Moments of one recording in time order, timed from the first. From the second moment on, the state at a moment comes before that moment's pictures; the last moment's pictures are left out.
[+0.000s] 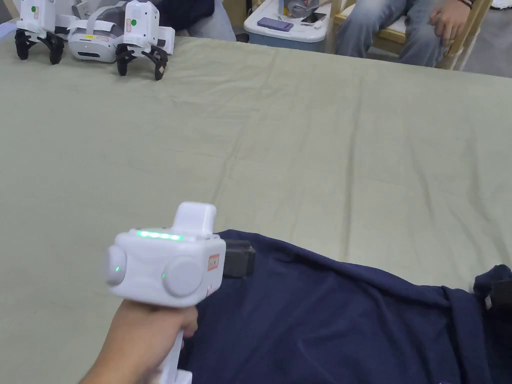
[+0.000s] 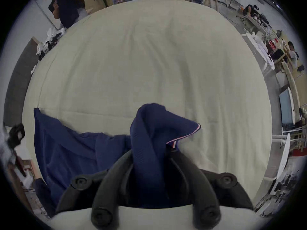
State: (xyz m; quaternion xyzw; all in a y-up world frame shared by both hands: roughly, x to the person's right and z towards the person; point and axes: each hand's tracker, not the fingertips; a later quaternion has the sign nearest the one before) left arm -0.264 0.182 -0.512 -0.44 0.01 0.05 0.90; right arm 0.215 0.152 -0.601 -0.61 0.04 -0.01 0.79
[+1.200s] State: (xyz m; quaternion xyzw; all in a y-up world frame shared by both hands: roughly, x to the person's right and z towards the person) left arm -0.239 0.268 -0.404 -0.39 -0.03 -0.02 0.92; right arm 0.217 0.271 -0.430 -0.48 0.04 0.02 0.88
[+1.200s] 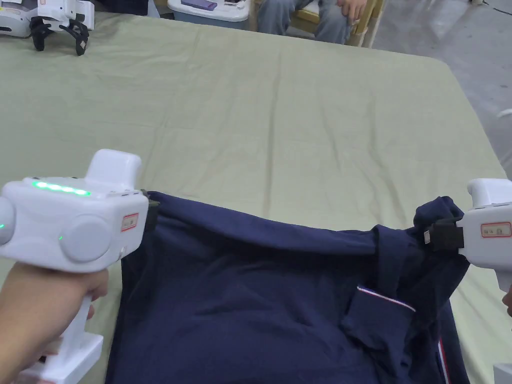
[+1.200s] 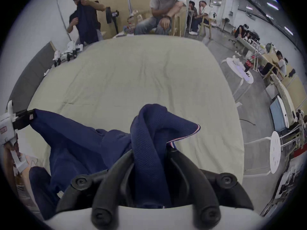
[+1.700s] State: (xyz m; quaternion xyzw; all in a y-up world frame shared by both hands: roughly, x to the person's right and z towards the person) left arm -0.224 0.166 -0.191 -0.44 -0.01 -0.04 0.90; right arm 0.217 0.155 -0.212 -0.51 -0.02 0.03 0.86
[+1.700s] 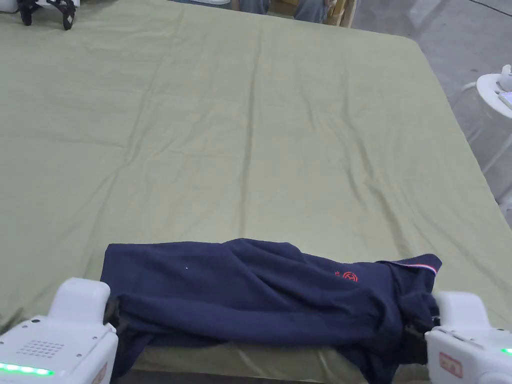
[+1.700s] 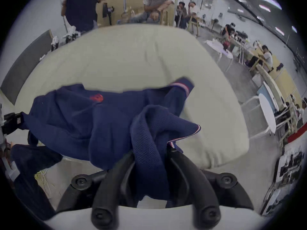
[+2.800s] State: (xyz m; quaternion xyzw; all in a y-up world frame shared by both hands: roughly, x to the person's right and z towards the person) left arm -0.201 0.202 -0.184 -0.40 -0.01 0.02 0.92; right arm 0.202 0.209 -0.193 -0.41 -0.01 -0.05 0.91
